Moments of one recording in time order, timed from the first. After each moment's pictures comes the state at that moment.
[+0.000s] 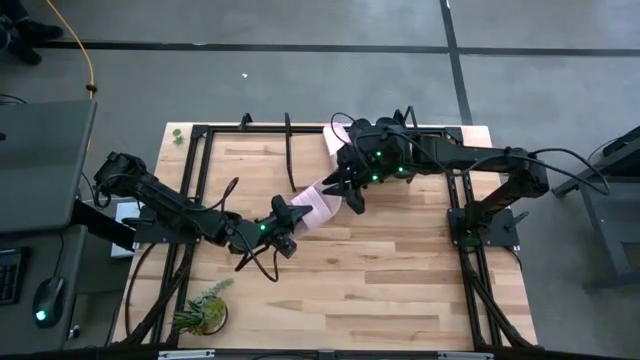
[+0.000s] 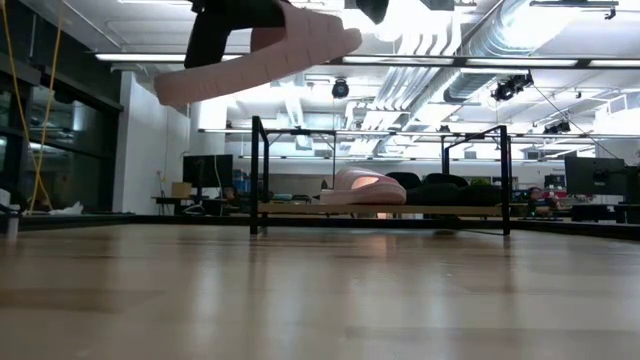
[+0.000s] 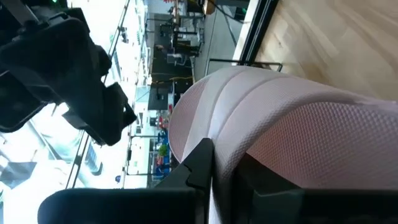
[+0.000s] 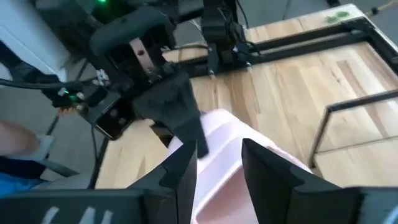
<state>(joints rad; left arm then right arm) -0.30 1.43 0.78 0.47 -0.93 1.36 -0.10 1.51 1.52 -0.52 -0.24 0.17</state>
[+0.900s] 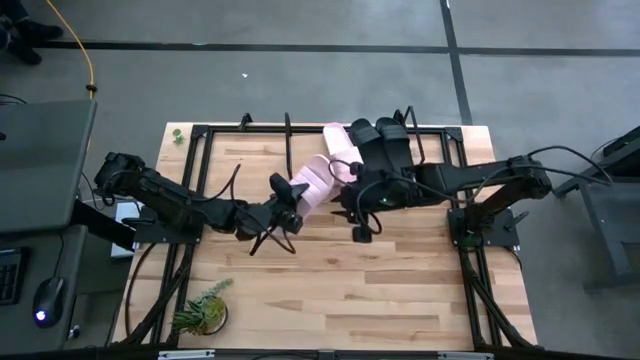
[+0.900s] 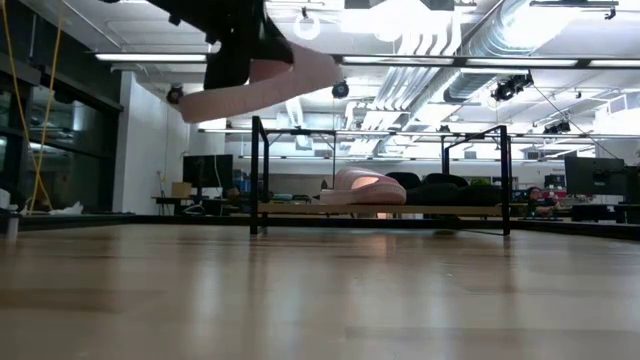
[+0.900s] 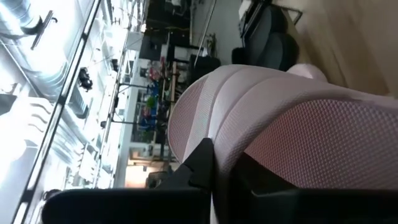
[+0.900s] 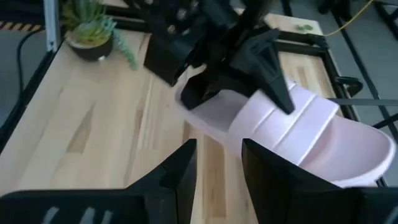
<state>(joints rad) -0.15 1.43 0.78 0.40 -0.99 1.18 0.16 1.51 1.53 -0.67 0.19 -0.04</state>
